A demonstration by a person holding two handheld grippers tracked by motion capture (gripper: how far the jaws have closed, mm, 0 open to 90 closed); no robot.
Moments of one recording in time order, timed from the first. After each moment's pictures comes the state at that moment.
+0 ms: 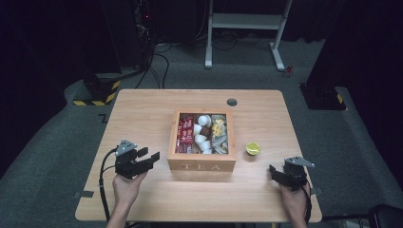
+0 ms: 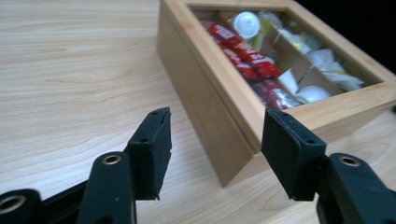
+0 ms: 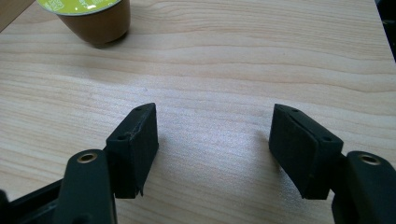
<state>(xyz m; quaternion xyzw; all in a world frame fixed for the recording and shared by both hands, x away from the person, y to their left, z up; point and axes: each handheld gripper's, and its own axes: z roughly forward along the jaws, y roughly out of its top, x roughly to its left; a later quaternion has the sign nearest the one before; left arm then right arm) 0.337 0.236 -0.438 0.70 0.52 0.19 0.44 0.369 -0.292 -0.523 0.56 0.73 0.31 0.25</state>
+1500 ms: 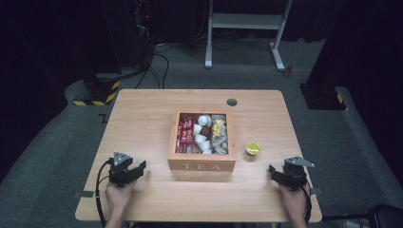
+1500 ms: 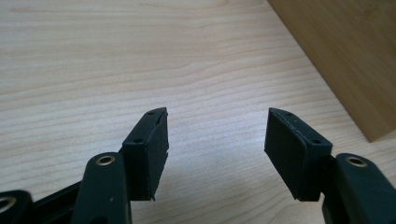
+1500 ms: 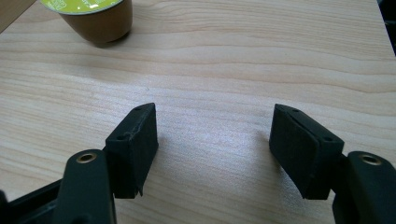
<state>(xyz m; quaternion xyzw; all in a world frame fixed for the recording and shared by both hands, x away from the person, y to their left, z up) 0.339 0.273 -0.514 0.69 0.58 0.24 0.36 0.369 -0.292 -0.522 0.56 0.73 0.31 0.25</state>
